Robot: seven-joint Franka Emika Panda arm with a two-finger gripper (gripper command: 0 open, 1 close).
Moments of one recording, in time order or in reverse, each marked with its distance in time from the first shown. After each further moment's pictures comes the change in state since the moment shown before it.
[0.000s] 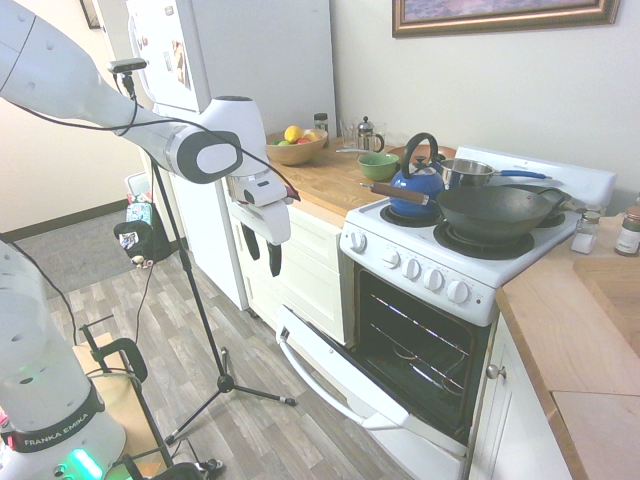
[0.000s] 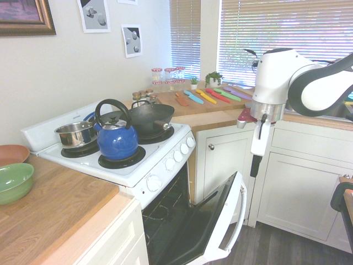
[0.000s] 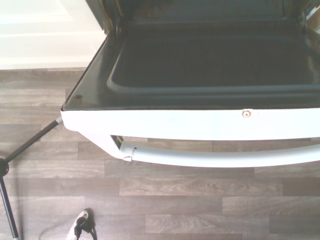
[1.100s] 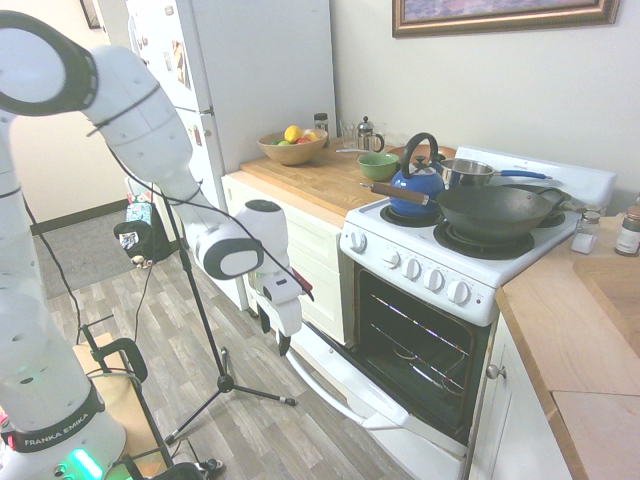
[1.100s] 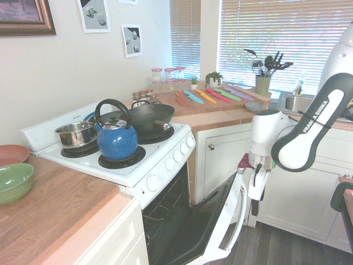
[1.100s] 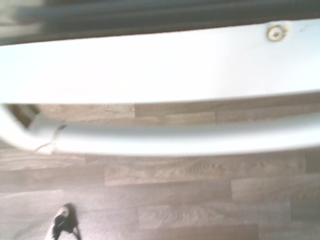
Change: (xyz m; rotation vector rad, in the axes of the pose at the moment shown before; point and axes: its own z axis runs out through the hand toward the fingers) arm 0.023 0.027 0.236 -0.036 -0.060 0.042
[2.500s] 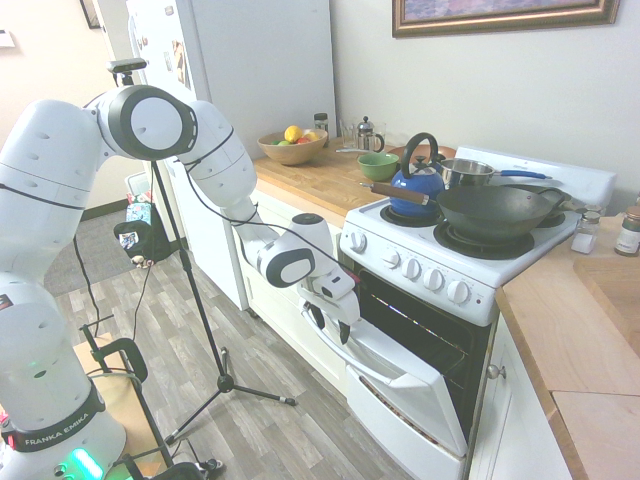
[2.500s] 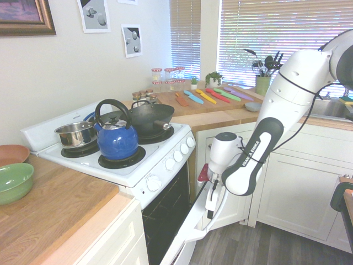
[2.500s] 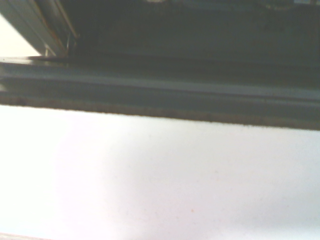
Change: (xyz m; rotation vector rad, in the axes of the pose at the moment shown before) arm 0.082 -0.113 0.017 0.040 0.144 -0.131
